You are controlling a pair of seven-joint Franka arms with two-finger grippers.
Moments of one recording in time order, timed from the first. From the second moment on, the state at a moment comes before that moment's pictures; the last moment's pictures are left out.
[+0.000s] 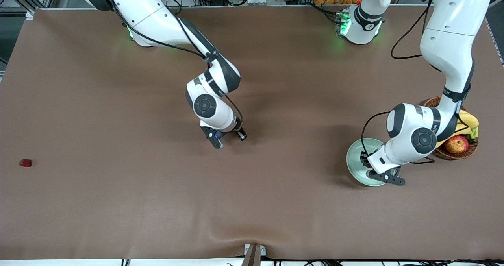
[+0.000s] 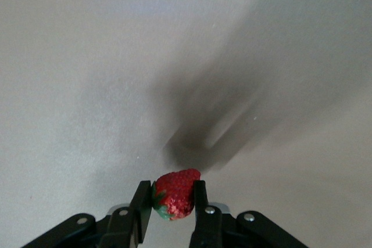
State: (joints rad) left arm 0.10 0.68 -0.22 -1.74 0.17 2.40 0.08; right arm 0.57 0.74 0.12 -1.62 0.23 2.40 1.42
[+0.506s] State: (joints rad) left arm 0.10 0.58 -0.23 -1.74 0.17 2.39 0.08; right arm 0.58 0.75 0.11 -1.61 0.23 2.41 1.45
